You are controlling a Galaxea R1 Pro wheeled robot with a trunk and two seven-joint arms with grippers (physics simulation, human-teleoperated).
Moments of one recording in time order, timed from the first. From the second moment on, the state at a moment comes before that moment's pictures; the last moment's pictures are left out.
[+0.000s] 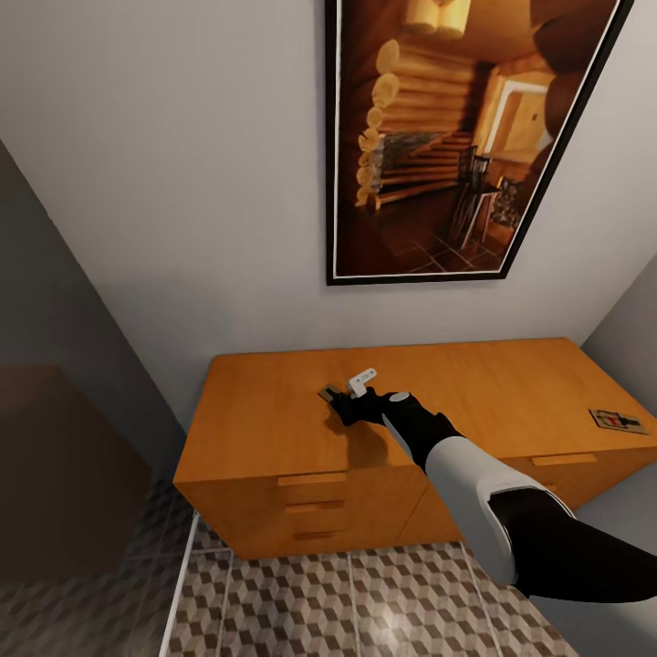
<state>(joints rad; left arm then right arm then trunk) -0.35 0.09 -0.38 0.08 0.25 -0.33 0.07 -1.13 0.17 0.07 -0.26 0.32 0.14 0.42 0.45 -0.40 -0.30</state>
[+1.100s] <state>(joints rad) -0.35 0.09 -0.38 0.08 0.25 -0.33 0.07 -1.13 0.17 0.07 -0.45 0.32 0.33 0.42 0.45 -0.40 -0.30</state>
